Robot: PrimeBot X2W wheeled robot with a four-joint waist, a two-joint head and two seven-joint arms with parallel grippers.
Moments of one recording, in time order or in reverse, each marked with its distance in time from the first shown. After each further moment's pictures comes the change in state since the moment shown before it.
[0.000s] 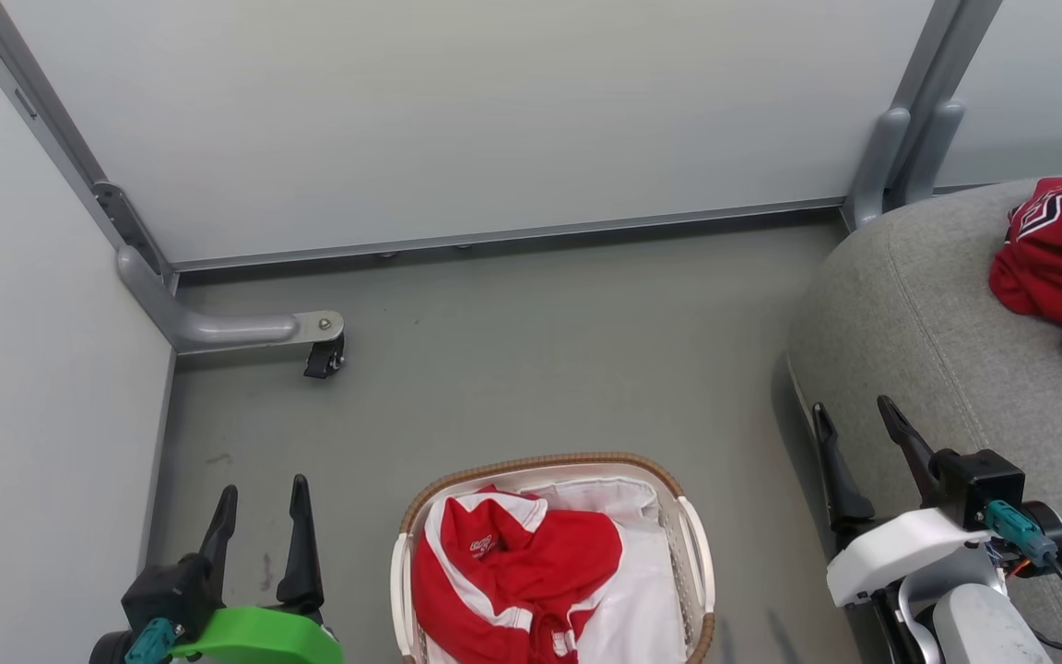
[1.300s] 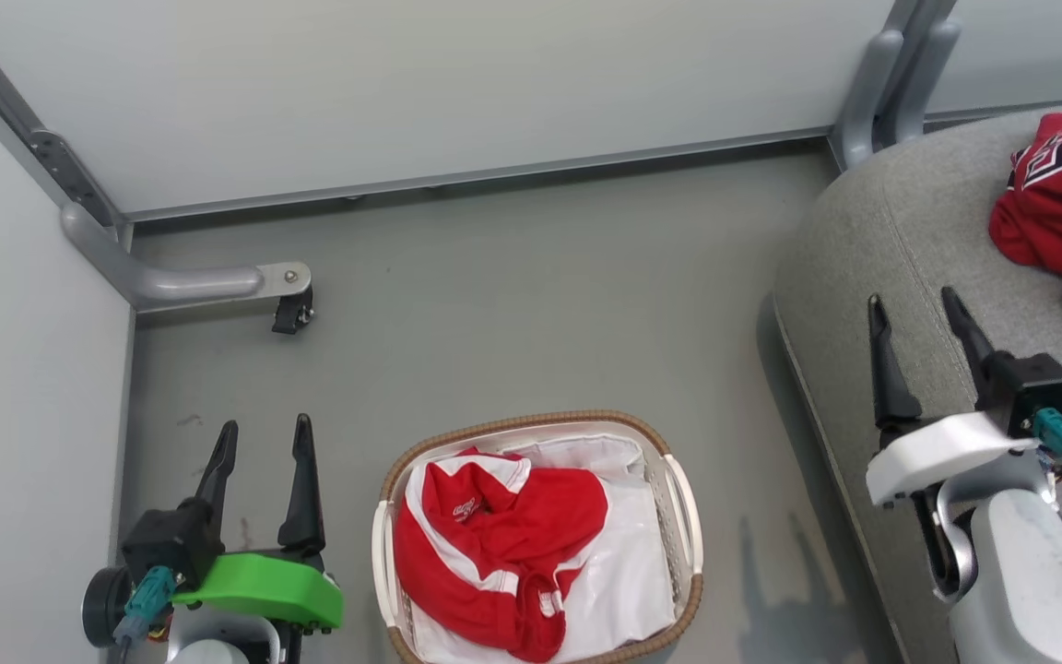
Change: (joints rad) left arm -0.094 0.002 -0.012 -0.014 0.039 -0.010 0.000; right arm -0.170 -0.022 -0.110 0.011 -0.106 0.000 0.000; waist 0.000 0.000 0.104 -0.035
